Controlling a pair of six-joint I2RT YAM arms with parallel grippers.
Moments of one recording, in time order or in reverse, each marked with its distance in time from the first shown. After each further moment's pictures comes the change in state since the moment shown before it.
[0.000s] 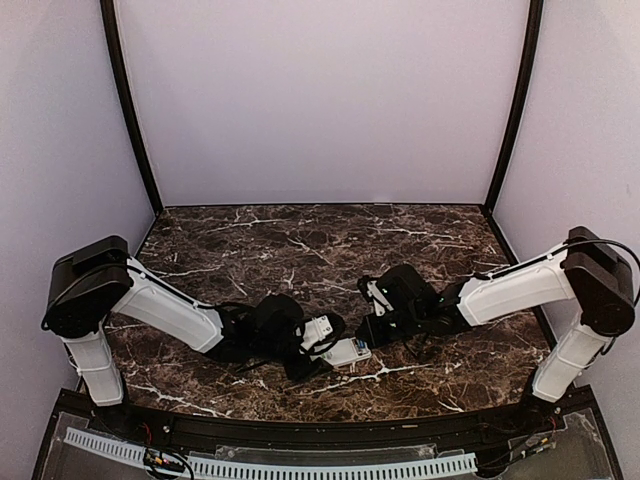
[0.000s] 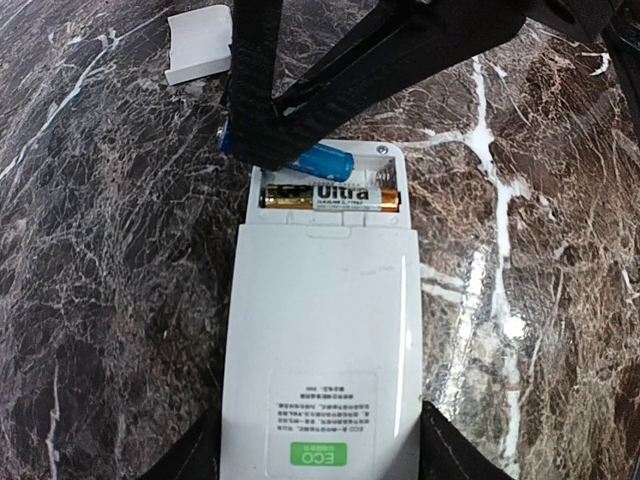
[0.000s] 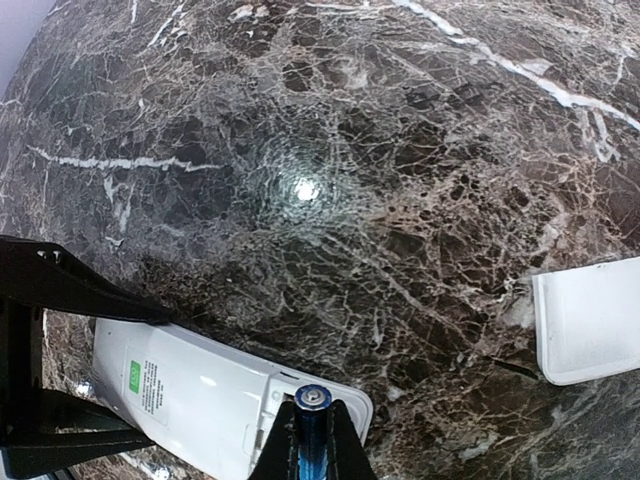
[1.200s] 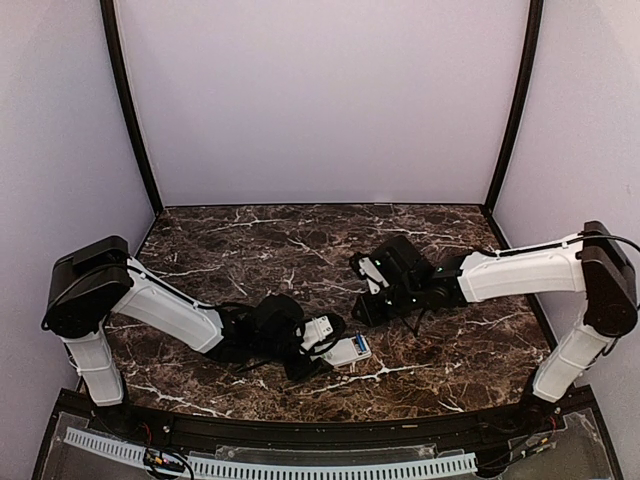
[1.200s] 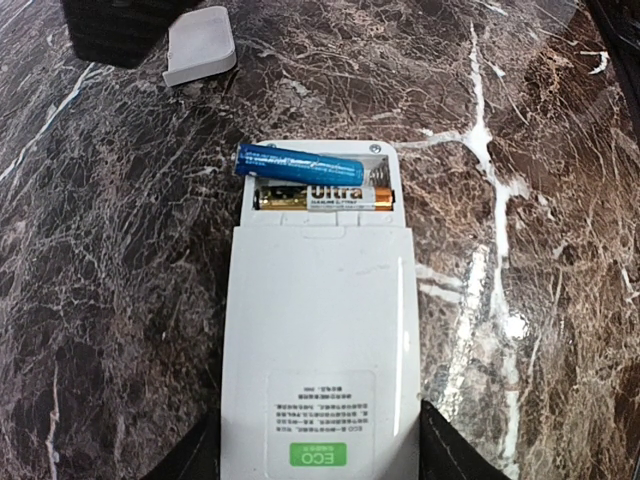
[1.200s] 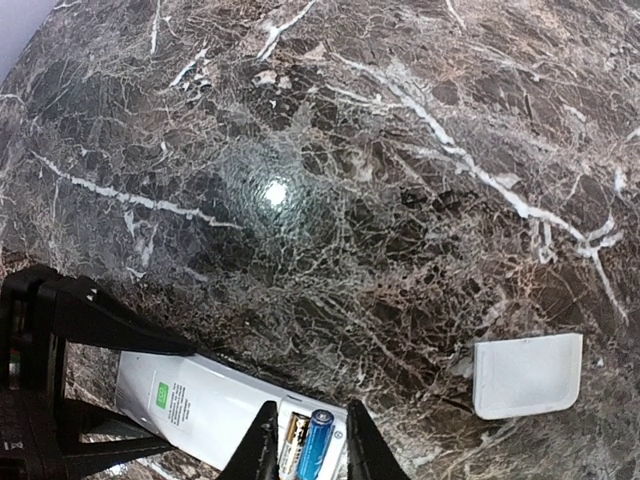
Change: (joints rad) left arm 0.000 0.001 0.000 0.002 0.000 -0.004; right arm -0.019 -0.022 0.187 -0.234 0.053 -0.138
